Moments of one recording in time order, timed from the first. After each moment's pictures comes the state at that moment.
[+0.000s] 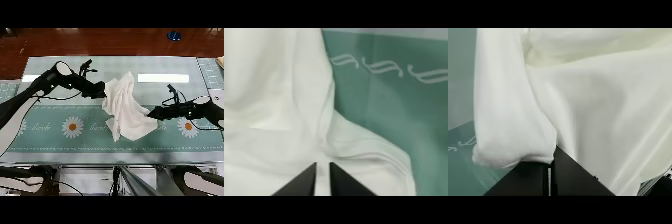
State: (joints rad) left arm -0.31 -1.61 1.30 0.79 -1.06 -1.47; right arm -0.13 -1.31 0.68 -0.63 1.09 0.92
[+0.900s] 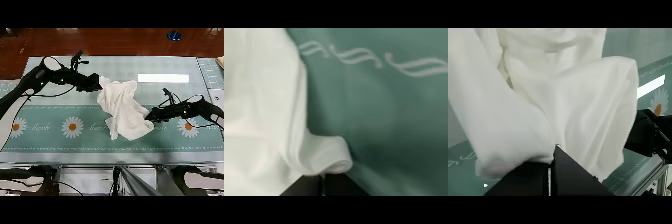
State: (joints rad) left arm -0.26 -1.56 1.30 0.72 -1.03 -1.42; right arm -0.09 -1.47 0.73 -0.62 1.13 0.95
